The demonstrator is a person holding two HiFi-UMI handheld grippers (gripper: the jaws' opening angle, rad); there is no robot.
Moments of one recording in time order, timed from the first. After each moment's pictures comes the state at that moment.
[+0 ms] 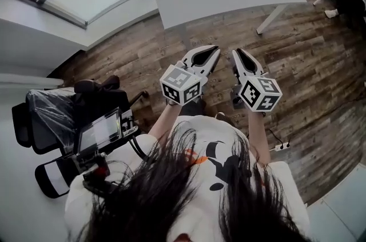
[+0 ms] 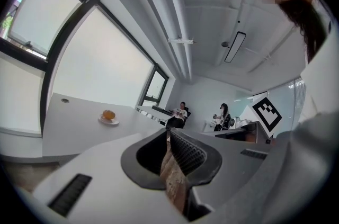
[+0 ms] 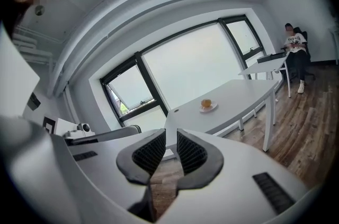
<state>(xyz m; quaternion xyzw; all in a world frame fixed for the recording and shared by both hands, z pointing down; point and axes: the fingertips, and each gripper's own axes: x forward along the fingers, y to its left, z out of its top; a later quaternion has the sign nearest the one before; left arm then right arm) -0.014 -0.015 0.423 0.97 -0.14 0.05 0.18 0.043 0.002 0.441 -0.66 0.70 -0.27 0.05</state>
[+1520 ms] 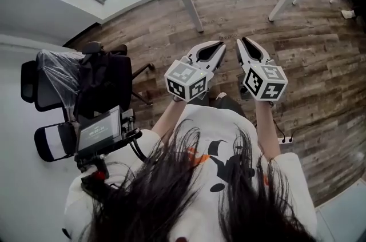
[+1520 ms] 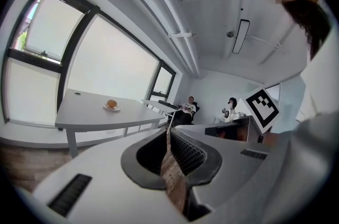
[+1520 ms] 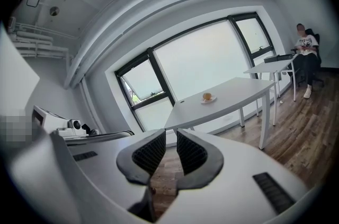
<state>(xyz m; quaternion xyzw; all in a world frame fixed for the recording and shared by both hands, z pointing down) -0.004 0.132 0.434 0.96 -0.21 0.07 0.18 0.056 0.123 0.446 -0.62 0.74 -0.26 0.00</state>
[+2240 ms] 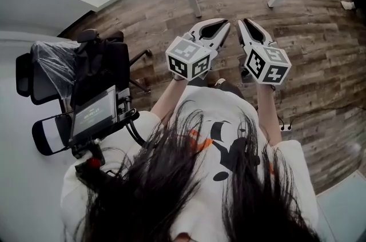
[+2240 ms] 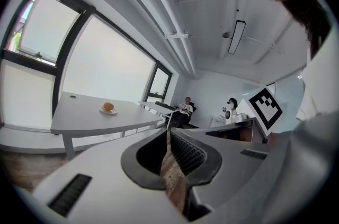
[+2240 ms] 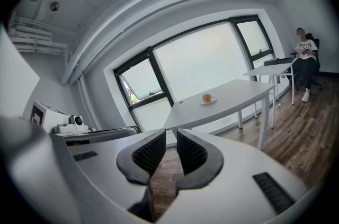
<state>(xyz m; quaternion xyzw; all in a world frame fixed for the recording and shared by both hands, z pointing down) -0.001 0.130 0.430 0.97 -0.19 0.07 0.16 0.047 0.125 0.446 -0.63 0.74 -0.25 0.00</state>
